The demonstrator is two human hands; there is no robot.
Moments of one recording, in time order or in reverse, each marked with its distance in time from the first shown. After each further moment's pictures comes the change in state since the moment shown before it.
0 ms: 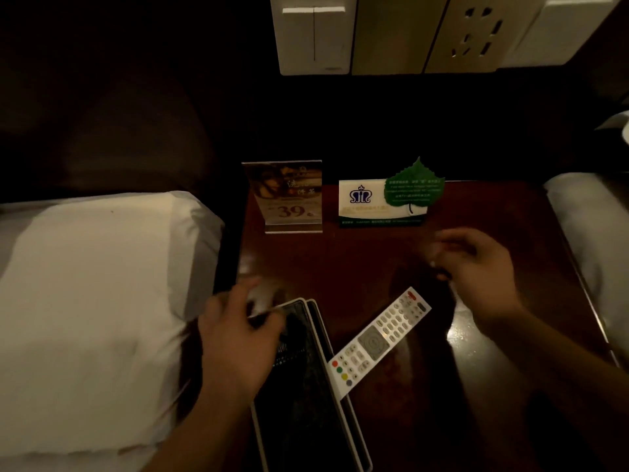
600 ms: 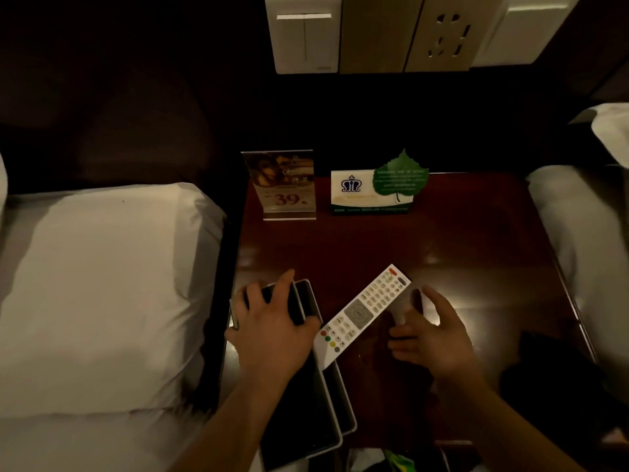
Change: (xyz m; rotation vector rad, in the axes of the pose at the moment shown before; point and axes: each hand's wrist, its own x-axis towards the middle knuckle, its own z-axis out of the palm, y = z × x) left_hand -0.033 0.007 0.042 0.488 -0.043 0.064; right_hand -0.108 0.034 0.008 0.216 -0.114 0.436
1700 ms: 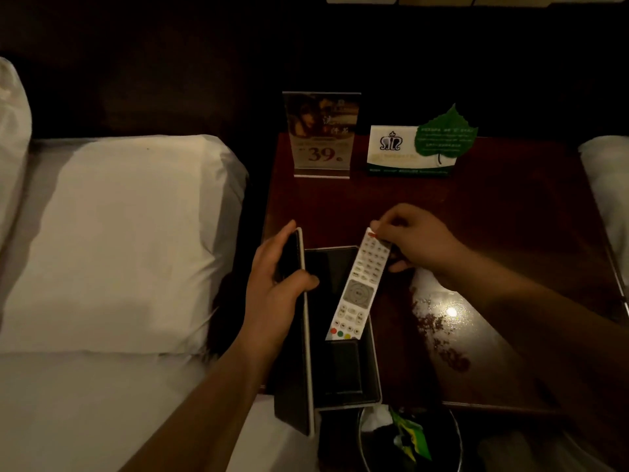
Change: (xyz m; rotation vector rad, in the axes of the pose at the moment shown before) left_hand -0.009 -0.043 -0.019 -1.079 -0.022 0.096; right_hand 0.042 -0.060 0.071 -0.572 -0.302 -0.160
